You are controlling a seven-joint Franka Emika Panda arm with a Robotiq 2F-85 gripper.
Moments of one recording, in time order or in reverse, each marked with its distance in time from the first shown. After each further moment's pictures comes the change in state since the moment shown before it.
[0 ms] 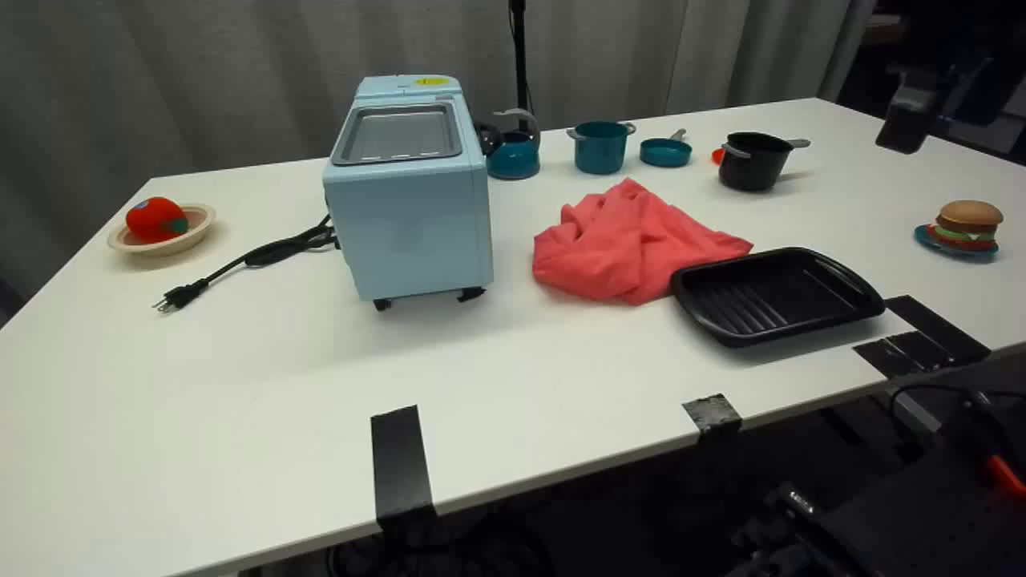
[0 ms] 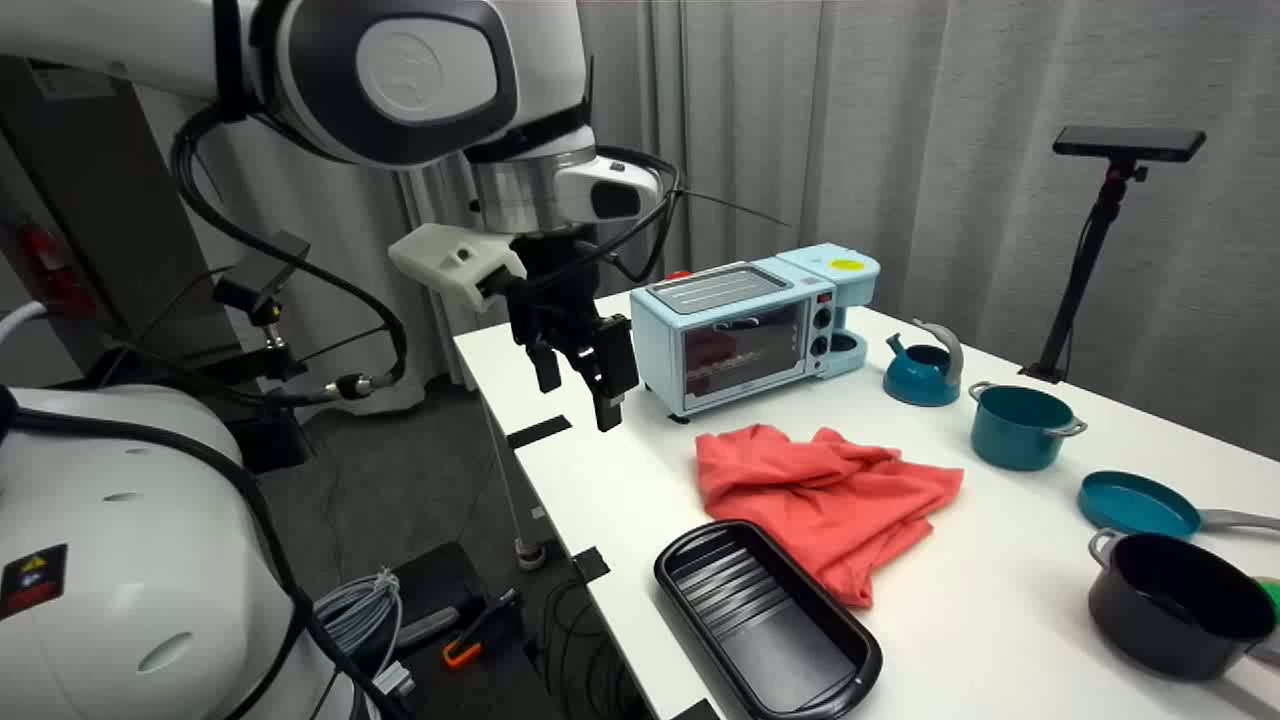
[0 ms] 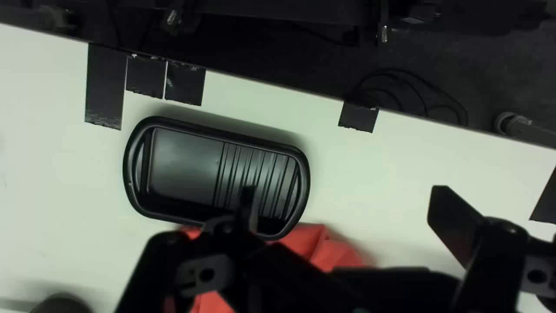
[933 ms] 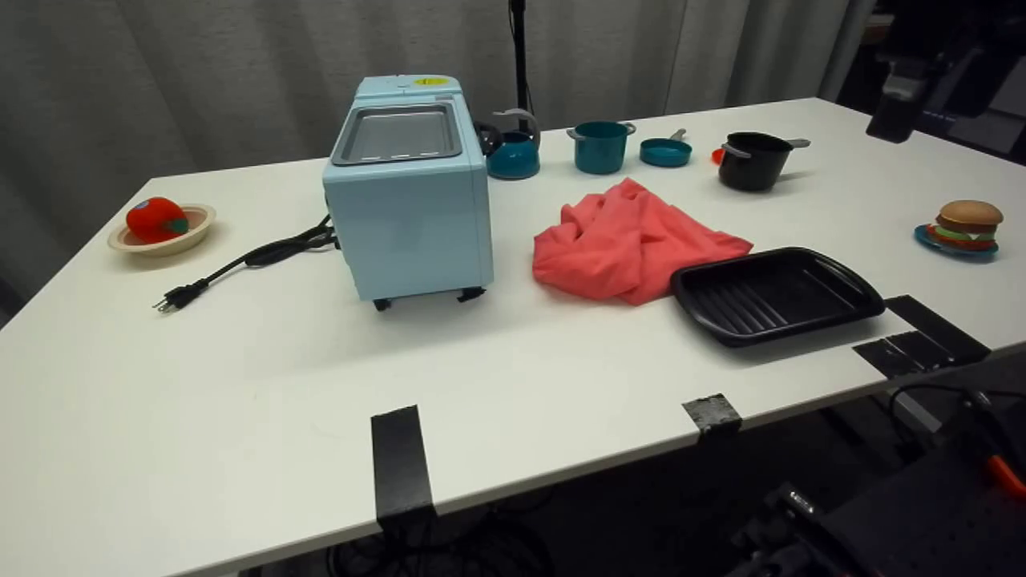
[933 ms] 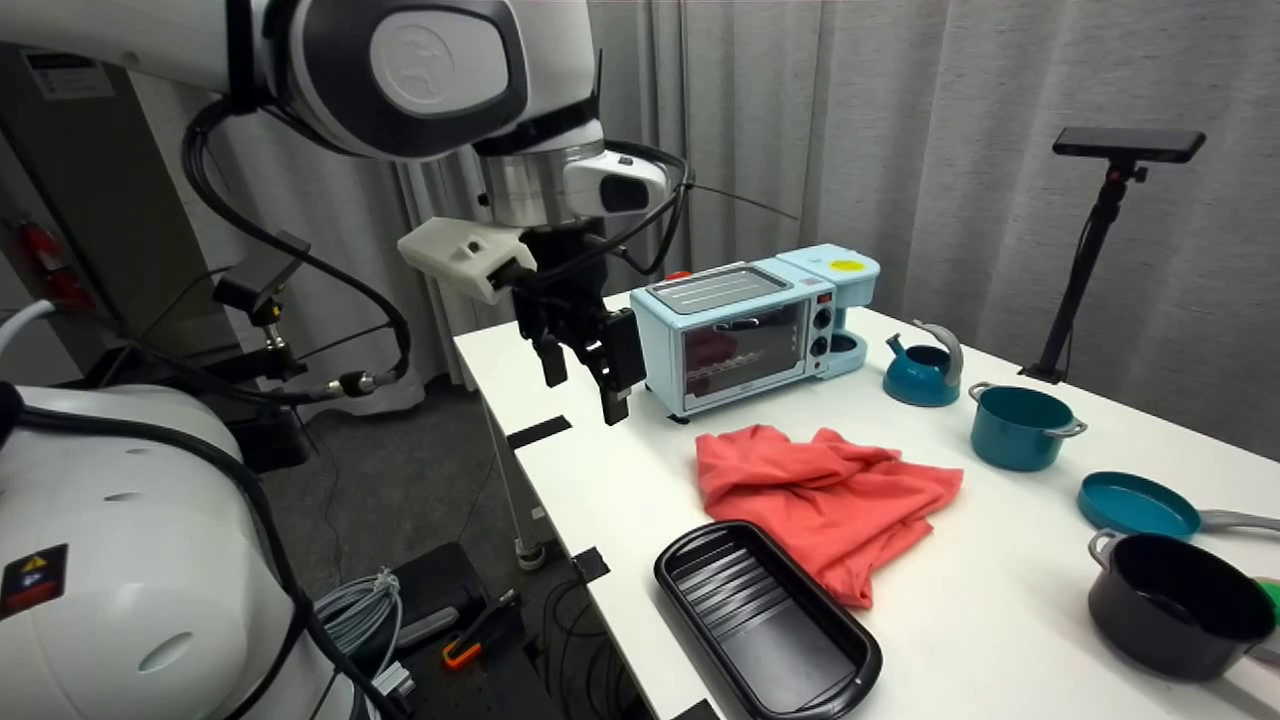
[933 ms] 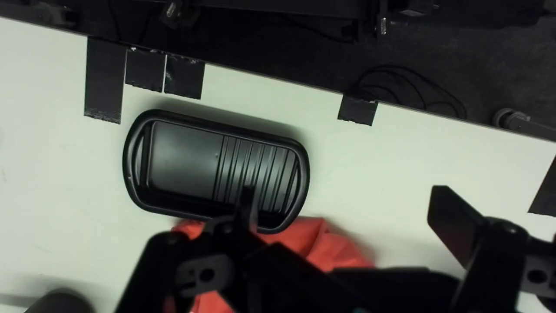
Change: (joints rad) arm 0.000 0.029 -0.005 0.024 0.000 0.008 0.000
